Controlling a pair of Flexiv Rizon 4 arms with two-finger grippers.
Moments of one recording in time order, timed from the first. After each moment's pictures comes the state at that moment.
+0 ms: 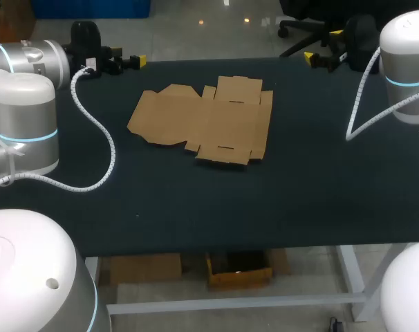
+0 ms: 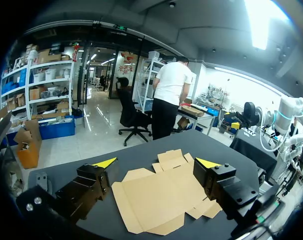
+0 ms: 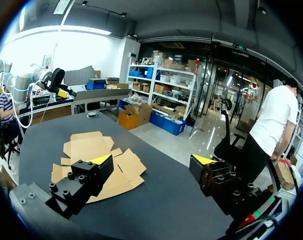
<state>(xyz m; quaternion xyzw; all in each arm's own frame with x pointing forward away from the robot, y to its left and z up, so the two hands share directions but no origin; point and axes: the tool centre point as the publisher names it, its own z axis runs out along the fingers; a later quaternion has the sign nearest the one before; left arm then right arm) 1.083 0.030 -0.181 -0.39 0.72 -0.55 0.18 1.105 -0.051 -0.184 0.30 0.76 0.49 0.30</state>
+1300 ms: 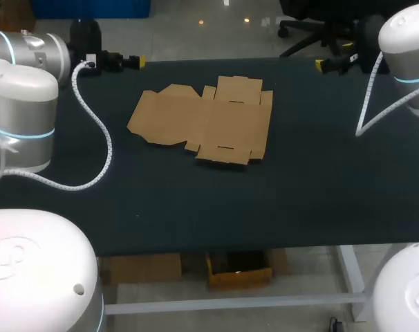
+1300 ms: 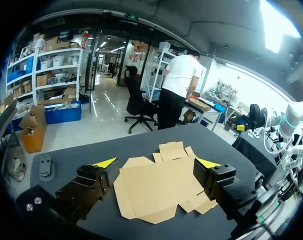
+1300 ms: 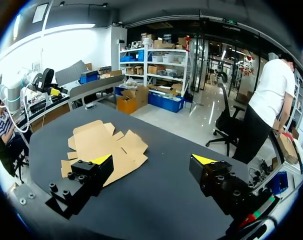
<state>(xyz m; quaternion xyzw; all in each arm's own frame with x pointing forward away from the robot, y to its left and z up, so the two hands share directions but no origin) 1.064 0.033 -0.179 -0.45 0.72 -0.50 0.15 1.082 -0.080 -0.204 0.39 0.78 0.44 0.24</state>
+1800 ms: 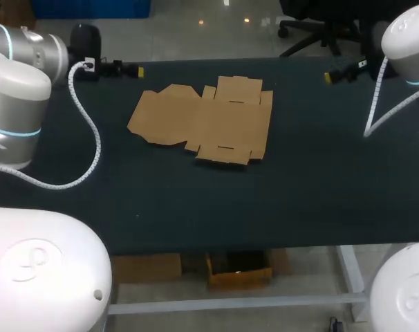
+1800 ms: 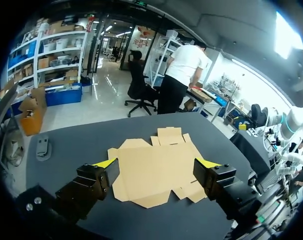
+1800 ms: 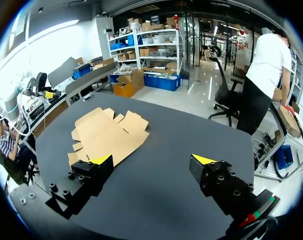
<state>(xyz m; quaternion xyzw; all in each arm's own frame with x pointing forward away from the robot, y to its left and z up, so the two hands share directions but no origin) 1.043 0.037 -0.200 -0.49 0.73 -0.46 0.10 1.050 -0.103 -0.229 0.46 0.78 0.39 0.16</state>
